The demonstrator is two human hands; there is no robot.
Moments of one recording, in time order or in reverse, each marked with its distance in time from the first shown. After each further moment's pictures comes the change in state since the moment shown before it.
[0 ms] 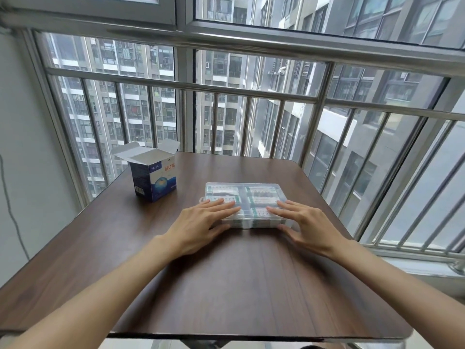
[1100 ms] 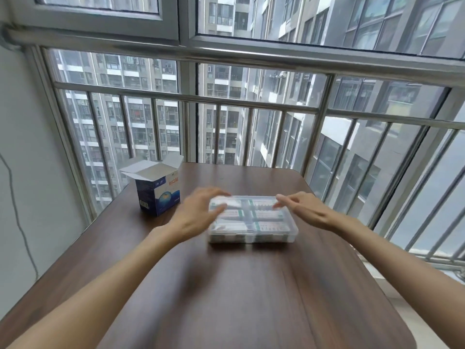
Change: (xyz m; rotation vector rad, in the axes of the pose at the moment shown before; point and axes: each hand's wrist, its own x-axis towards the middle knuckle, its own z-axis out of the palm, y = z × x) left_hand 0.026 0.002 -0.059 -0.370 0.041 -0.272; right_hand 0.067 -0.008 -0.054 0.322 -0.381 0.433
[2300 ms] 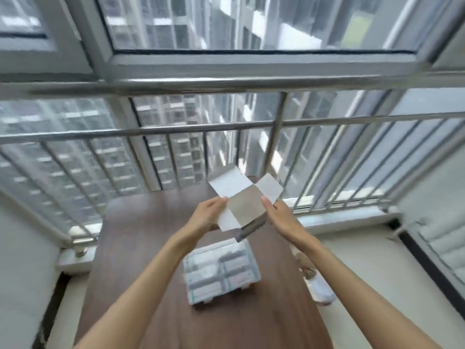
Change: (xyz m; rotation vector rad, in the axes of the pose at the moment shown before) left_hand 0.174 0.135 -0.106 -0.872 -0.336 -0.622; right_hand 0.048 -0.074 -0.153 0.630 0.198 0.415
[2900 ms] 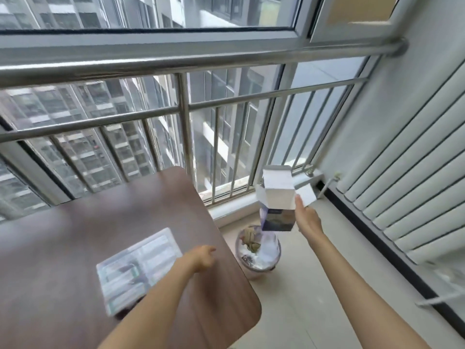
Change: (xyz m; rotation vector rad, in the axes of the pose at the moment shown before) left_hand 0.054 -0.147 0.172 1.187 -0.596 -0.007; right_hand -0.088 0.152 -0.174 -0.024 0.616 0.669
